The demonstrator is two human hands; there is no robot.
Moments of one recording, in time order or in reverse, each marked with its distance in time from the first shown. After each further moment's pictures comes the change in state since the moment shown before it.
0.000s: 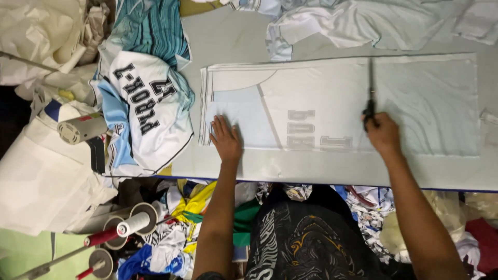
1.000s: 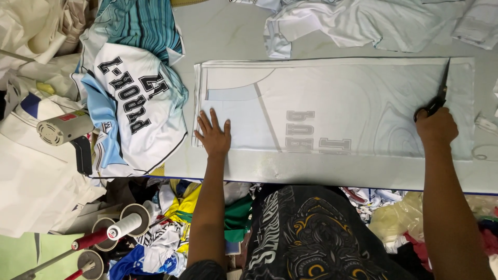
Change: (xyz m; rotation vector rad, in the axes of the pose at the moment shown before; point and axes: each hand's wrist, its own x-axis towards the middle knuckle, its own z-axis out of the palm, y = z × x) left_hand 0.031 -0.012 -0.023 -0.004 -0.130 -0.035; right_hand 0.048 0.035 -0.098 -0.418 0.128 0.268
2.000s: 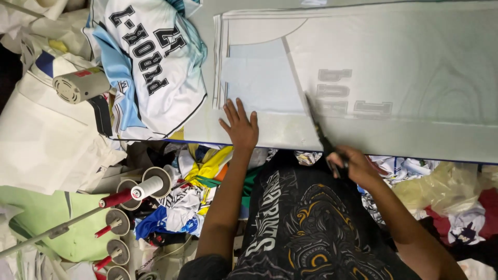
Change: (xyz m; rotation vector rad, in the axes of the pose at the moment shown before) left_hand -0.095 -0.025 0.008 0.049 -0.029 0.053; right_hand -0.323 -0.120 0.030 1.082 -0.985 -0.351
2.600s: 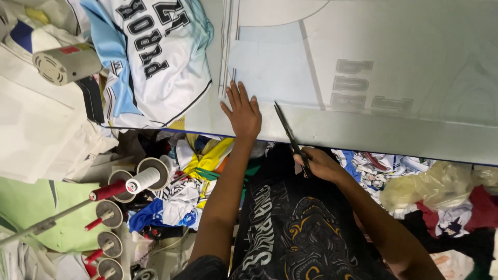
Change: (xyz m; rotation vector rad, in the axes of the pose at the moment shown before) left_hand 0.025 -0.016 -0.004 -0.048 -0.012 -0.020; right_hand 0.048 -0.040 0.108 -0.314 -0.225 0.248
